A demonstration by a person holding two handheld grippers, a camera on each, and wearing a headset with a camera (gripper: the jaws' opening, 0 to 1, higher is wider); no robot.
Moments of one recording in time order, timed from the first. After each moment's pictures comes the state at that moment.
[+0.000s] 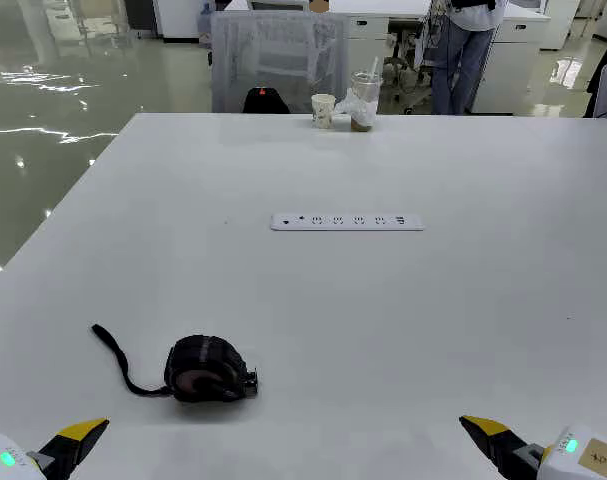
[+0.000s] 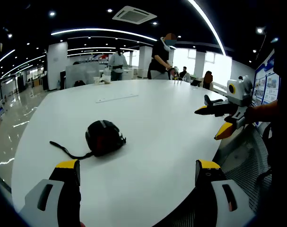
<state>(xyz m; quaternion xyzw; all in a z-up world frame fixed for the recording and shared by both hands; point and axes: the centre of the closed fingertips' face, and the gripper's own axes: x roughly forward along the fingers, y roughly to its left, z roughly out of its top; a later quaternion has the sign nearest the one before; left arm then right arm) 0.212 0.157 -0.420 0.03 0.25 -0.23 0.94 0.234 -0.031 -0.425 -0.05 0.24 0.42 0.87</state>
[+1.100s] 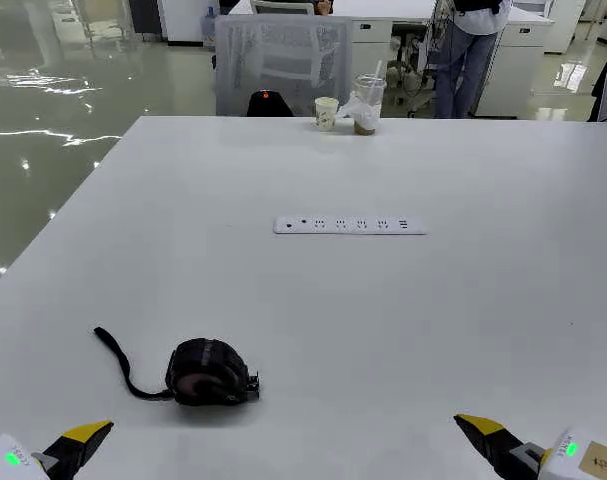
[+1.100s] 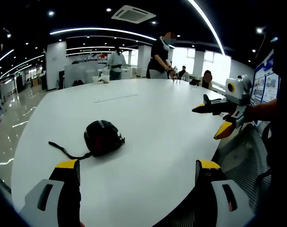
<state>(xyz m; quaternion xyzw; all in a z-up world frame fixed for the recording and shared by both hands) 0.213 0.155 -0.420 0.03 0.25 -0.24 0.94 0.236 -0.025 -0.420 -0.06 0.23 0.44 0.87</state>
